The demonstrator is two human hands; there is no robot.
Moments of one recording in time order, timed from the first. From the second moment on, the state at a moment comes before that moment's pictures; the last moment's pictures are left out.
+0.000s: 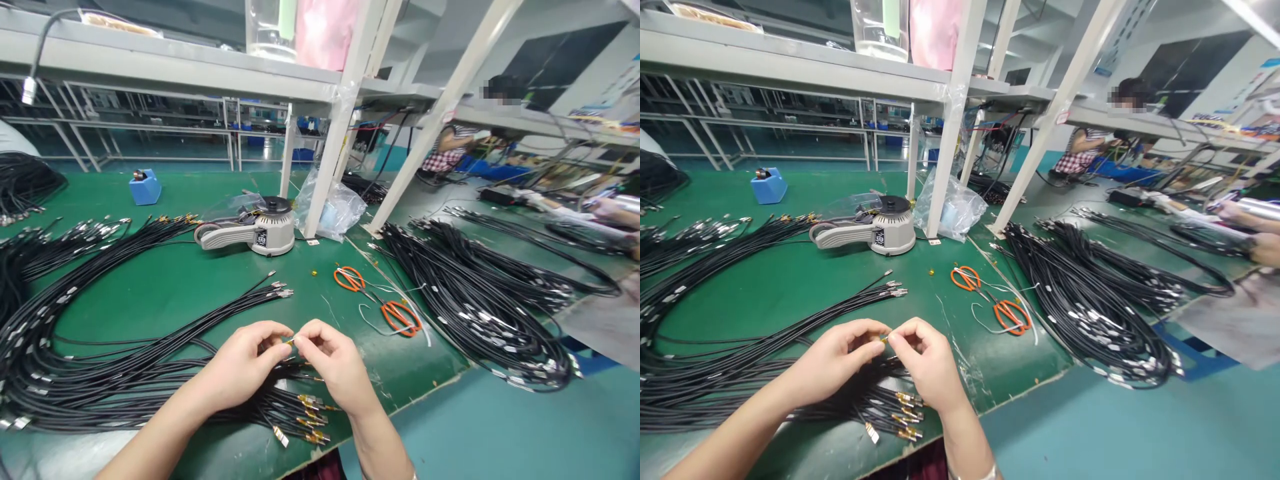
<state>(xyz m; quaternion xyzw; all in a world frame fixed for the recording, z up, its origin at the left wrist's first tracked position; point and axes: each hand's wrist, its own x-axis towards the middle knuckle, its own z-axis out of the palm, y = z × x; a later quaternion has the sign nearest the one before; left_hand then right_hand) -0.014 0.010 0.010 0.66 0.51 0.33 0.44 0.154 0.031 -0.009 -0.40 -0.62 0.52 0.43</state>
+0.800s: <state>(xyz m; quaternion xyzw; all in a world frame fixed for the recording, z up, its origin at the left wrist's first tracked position) -0.004 -0.007 -0.037 0.75 0.47 0.43 0.18 0.166 0.012 -0.041 -0.43 -0.51 0.58 0.47</state>
